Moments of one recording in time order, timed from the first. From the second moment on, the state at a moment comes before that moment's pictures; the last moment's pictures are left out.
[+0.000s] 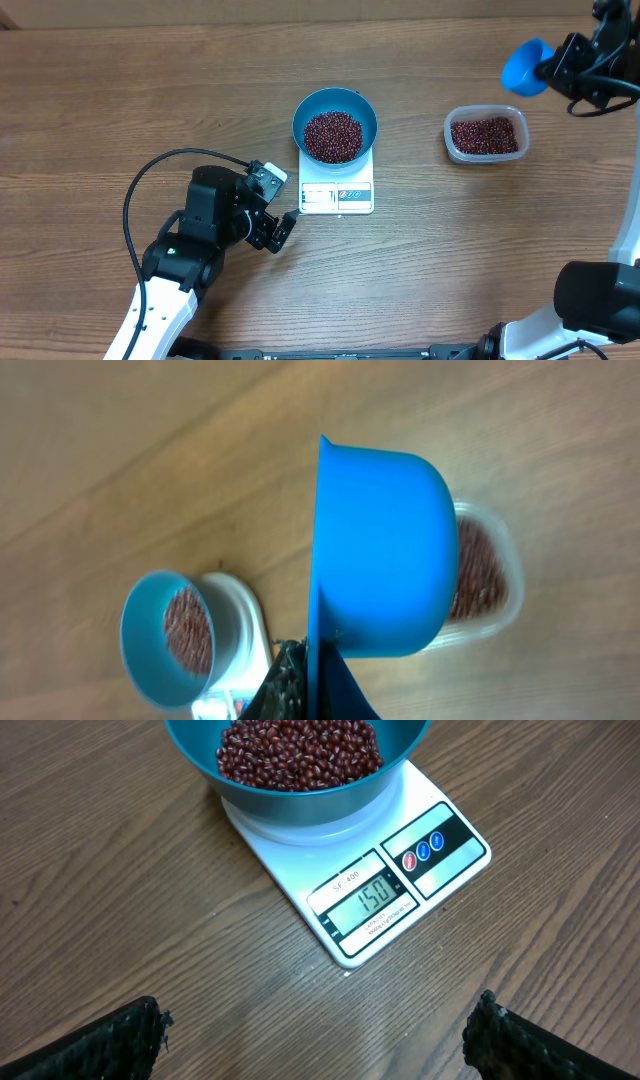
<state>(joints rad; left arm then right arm) -0.29 1.04 0.69 -0.45 0.25 0.26 -0.28 1.77 2.01 -1.29 -0.41 0.21</state>
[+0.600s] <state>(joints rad) -0.29 1.04 0.69 -0.45 0.25 0.26 -0.28 1.69 2.01 -1.63 -0.63 -0.03</state>
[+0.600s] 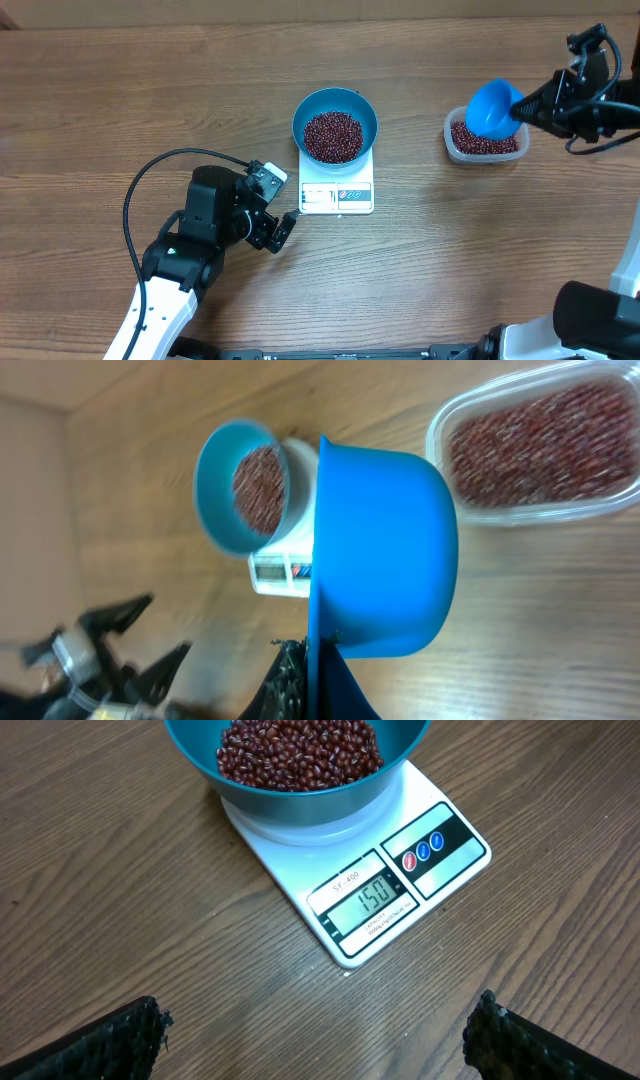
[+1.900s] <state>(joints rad) -0.29 1.04 0.69 -0.45 0.25 0.26 -0.28 1.57 1.02 -0.95 -0.69 -0.04</state>
